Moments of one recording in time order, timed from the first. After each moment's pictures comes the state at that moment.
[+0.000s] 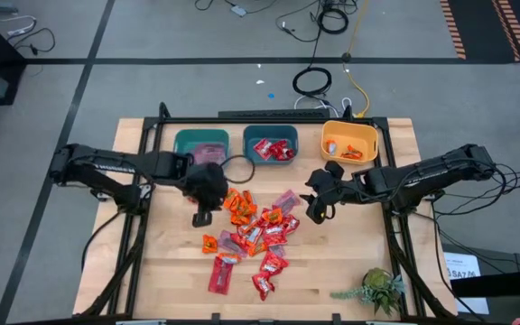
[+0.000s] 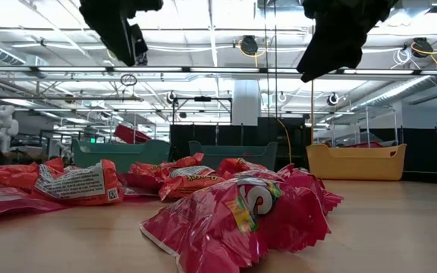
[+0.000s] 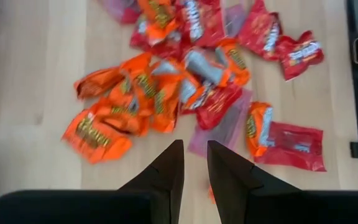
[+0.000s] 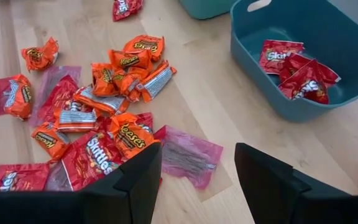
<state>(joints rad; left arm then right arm) -0.05 1.34 1.15 -0.89 0.17 -0.09 0.19 1.23 0.92 -0.53 0.41 0.51</state>
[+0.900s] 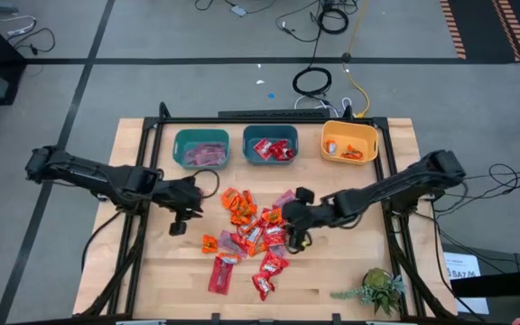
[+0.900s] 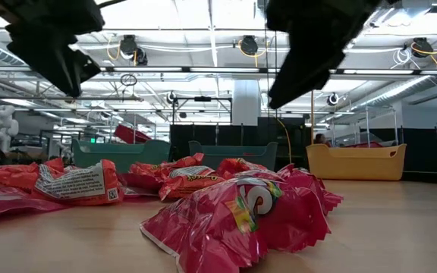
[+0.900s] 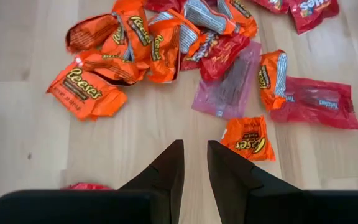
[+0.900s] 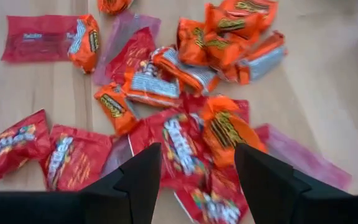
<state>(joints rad) -0.18 0.94 0.67 -0.68 0.06 -0.15 0.29 1.60 1.04 -0.33 0.25 0.43</state>
